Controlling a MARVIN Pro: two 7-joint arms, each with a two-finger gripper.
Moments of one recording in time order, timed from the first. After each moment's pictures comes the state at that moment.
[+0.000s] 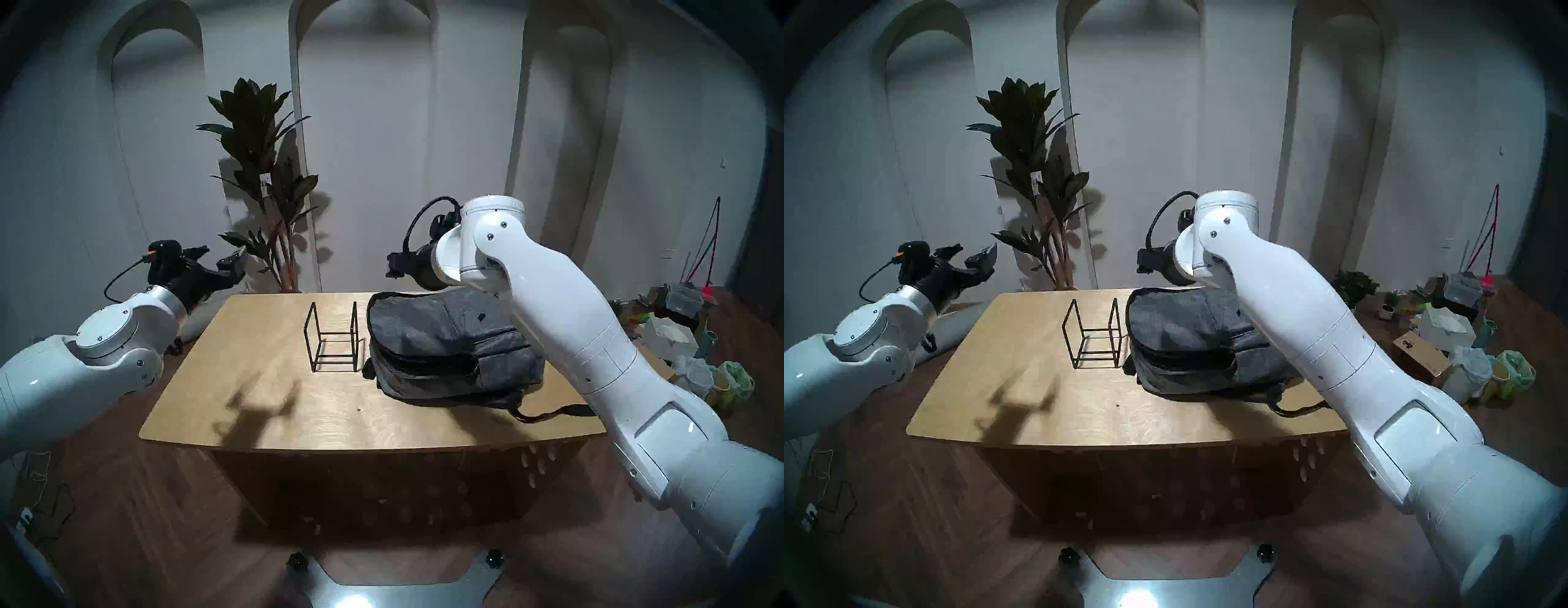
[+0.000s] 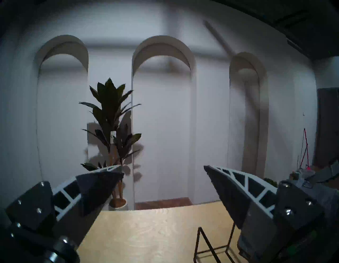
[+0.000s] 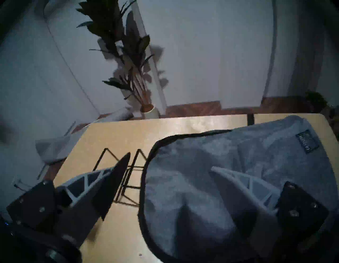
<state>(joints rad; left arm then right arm) 1.13 -0.21 -0.87 -1.86 -1.27 -0.33 0.35 -0.74 -1.18 0.85 -1.70 1.54 0.72 -1.02</state>
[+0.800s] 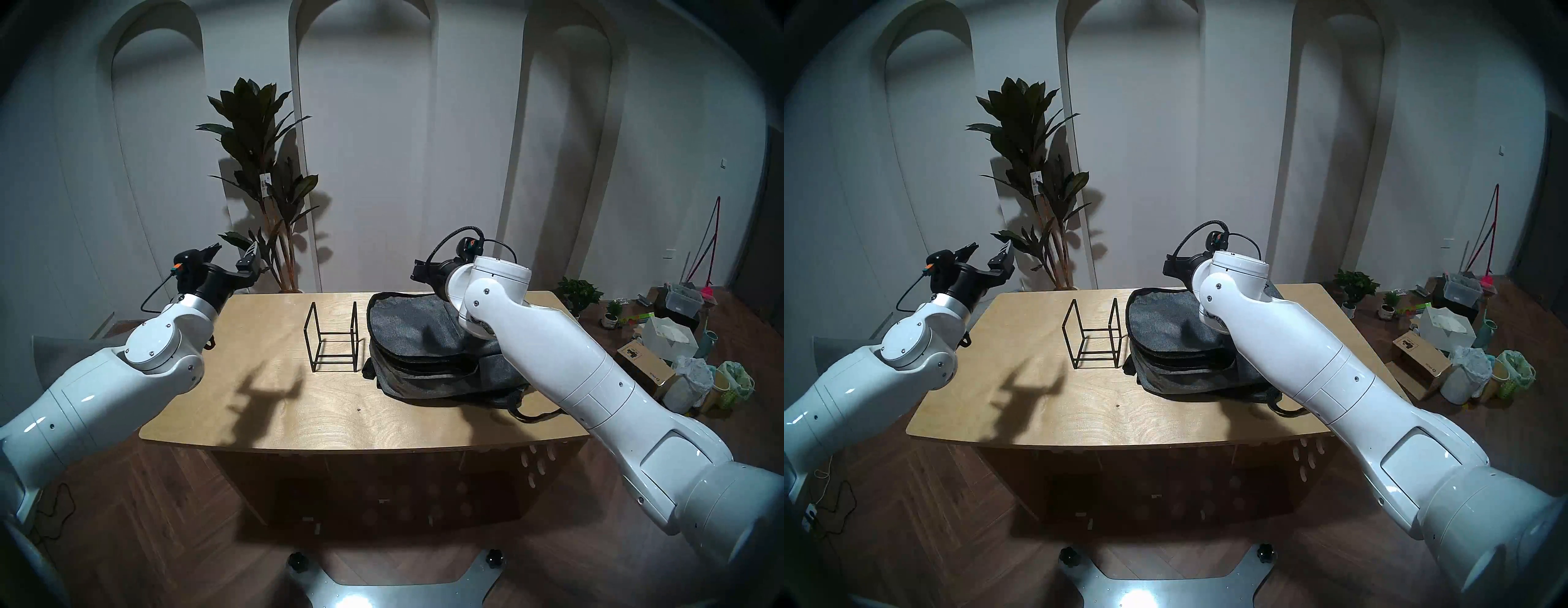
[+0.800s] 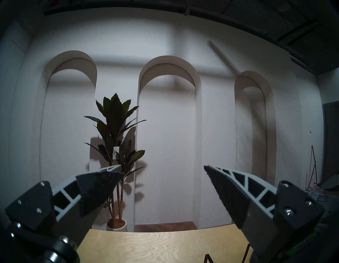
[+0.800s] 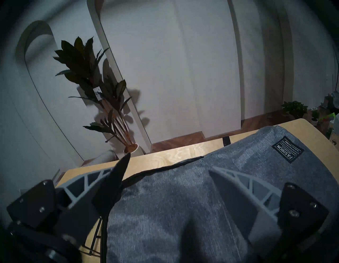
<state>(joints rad) 1.05 -0.50 -0.82 -1.62 -1.06 -0.40 0.34 -0.82 -1.16 0.82 -1.56 1.25 0.36 -0.75</state>
